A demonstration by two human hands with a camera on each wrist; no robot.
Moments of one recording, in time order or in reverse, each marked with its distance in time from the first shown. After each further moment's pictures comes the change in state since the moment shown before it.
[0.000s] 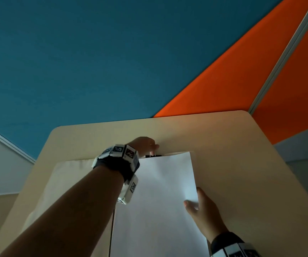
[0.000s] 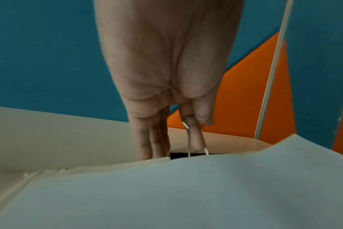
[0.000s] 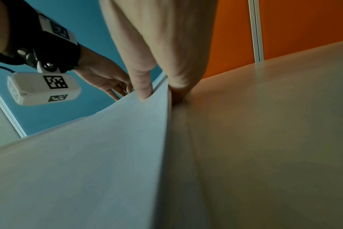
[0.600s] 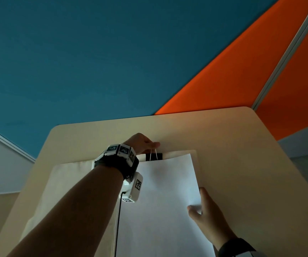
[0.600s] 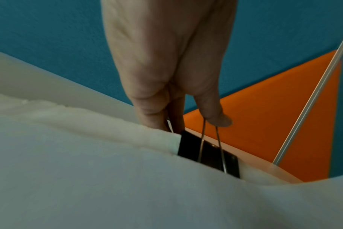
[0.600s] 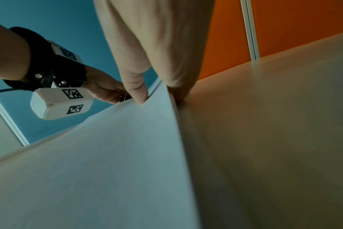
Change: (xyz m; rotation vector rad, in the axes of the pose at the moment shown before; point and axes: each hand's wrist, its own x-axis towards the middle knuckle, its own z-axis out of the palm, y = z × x) left_hand 0.018 -0.027 0.008 -0.492 0.038 -0.065; right_hand -0.007 0.005 0.002 -0.009 0.006 -0.081
